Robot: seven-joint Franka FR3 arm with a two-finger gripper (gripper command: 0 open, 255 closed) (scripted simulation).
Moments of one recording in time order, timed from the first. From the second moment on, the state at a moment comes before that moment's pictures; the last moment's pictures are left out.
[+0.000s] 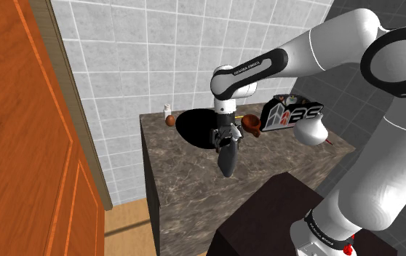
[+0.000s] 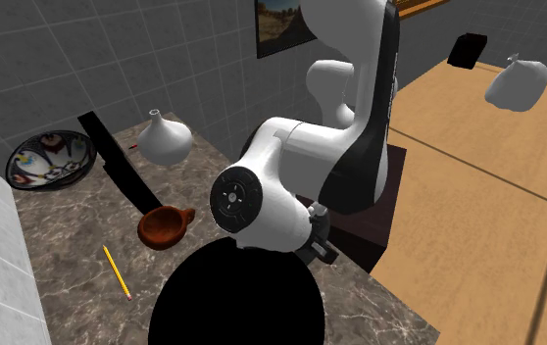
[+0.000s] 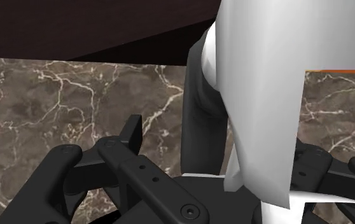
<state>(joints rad) 0.00 0.15 0.04 -2.17 0.19 1.80 0.28</state>
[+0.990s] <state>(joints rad) 0.00 0.15 0.04 -2.18 0.19 1.81 0.28</state>
